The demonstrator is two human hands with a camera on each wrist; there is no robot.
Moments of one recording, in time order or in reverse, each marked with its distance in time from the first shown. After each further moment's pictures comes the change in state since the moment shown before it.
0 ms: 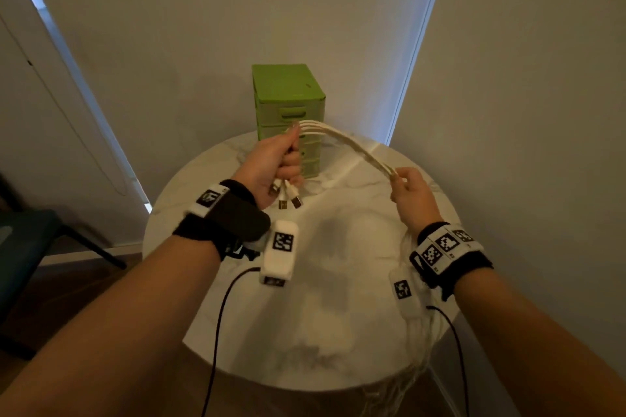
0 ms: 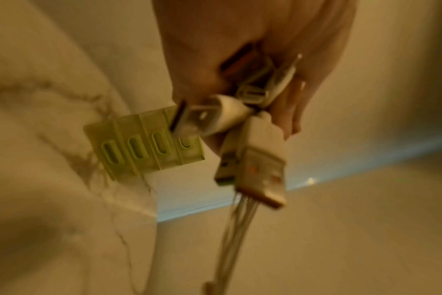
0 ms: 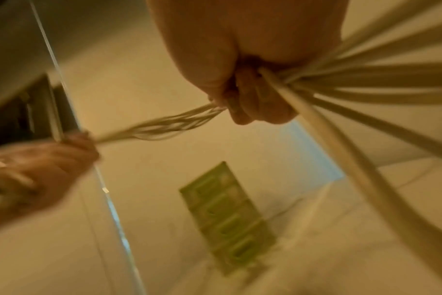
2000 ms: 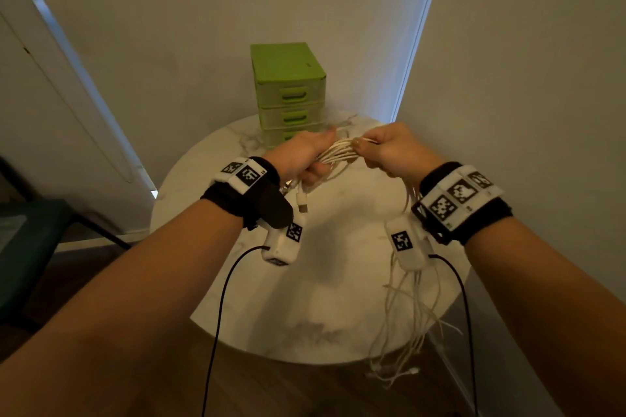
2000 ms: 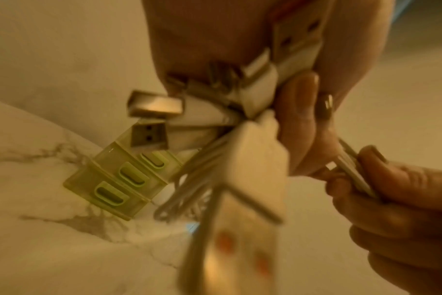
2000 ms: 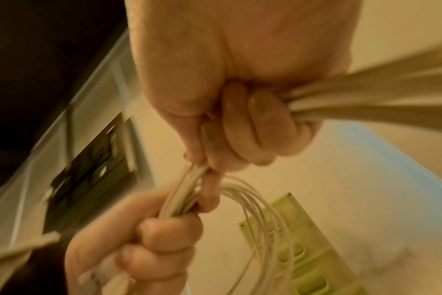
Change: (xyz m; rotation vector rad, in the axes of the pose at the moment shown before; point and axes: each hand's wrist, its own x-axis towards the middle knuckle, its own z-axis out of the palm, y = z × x) left_hand 0.008 -0.016 0.019 0.634 -0.232 -0.065; right_hand -0.005 -0.073 -0.012 -0.082 -0.435 -0.153
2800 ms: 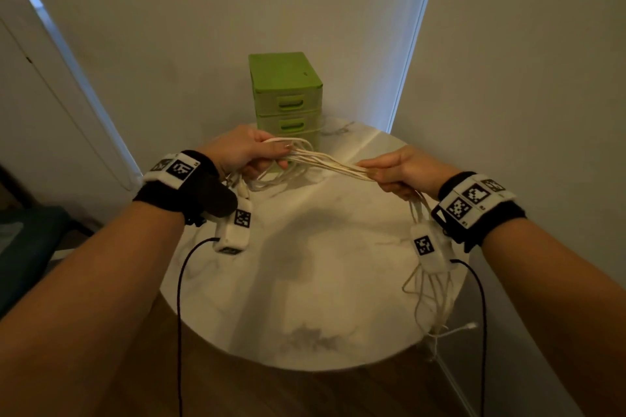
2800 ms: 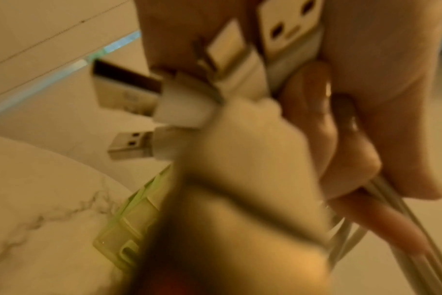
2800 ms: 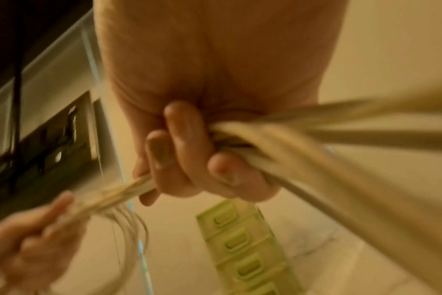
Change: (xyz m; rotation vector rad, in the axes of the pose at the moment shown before) left_hand -0.028 -0.002 -0.068 0.061 0.027 -0.011; right_hand -0.002 0.036 -0.022 0.214 -0.235 0.146
